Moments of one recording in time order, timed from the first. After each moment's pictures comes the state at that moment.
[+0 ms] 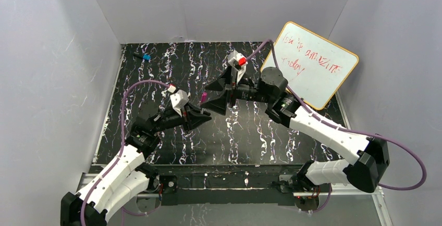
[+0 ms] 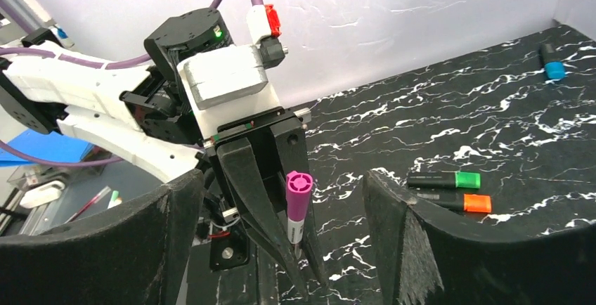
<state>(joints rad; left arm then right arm) -0.49 0.75 0.52 0.22 0.77 -0.18 0.88 1.26 1.10 0.27 -0.58 0.34</state>
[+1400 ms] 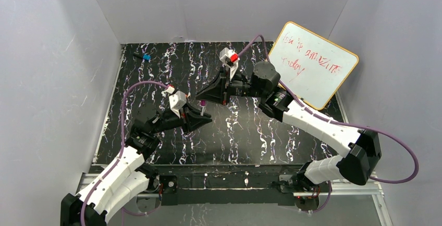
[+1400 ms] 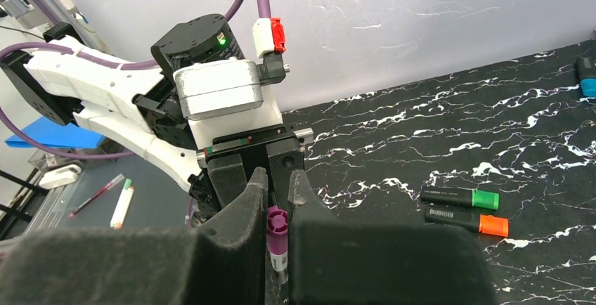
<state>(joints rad) -0.49 0.73 0.49 0.29 0.82 -0.26 0.88 1.36 1.20 0.27 -0.68 0.33</state>
